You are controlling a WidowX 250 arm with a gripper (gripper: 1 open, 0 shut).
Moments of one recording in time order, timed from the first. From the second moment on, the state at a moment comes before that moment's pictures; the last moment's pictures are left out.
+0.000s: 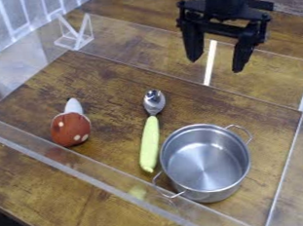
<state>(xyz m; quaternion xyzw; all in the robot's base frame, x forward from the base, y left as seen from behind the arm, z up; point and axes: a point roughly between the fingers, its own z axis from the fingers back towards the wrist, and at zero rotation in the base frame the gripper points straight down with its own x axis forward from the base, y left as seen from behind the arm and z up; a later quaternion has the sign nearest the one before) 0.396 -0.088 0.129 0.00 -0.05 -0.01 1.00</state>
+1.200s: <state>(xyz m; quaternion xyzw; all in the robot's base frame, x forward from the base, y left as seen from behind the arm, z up) 0.358 -0.075 0.063 0.02 0.03 0.06 1.00</state>
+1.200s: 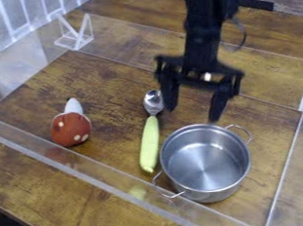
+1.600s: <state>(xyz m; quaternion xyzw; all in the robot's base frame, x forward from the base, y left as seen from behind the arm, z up) 0.331 -0.056 0.066 0.01 0.01 0.09 1.00</state>
